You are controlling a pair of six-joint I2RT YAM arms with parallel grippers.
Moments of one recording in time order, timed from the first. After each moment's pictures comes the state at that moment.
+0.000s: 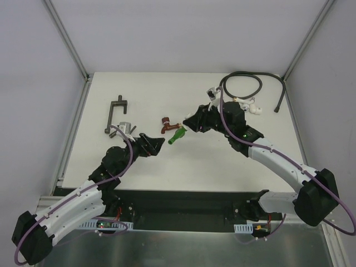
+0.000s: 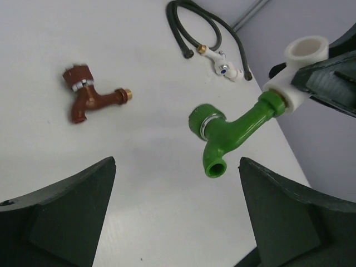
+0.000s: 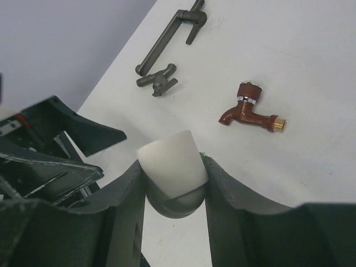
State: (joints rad) left arm -0.70 0.61 0.32 0.21 -0.18 -0.60; right arm 0.66 1.26 0.93 0.05 -0.27 0.45
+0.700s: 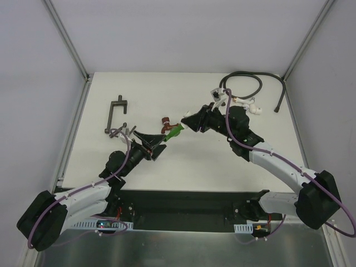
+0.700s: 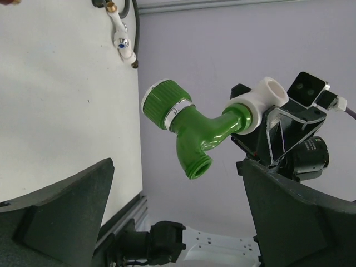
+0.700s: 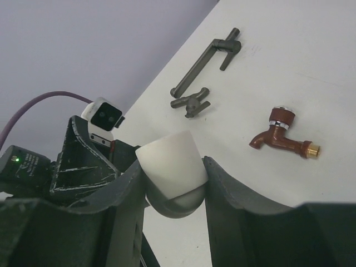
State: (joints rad) left arm -0.63 0.85 0.08 0.81 0.04 -1.49; right arm 0.65 1.22 0.84 0.28 -0.33 0.56
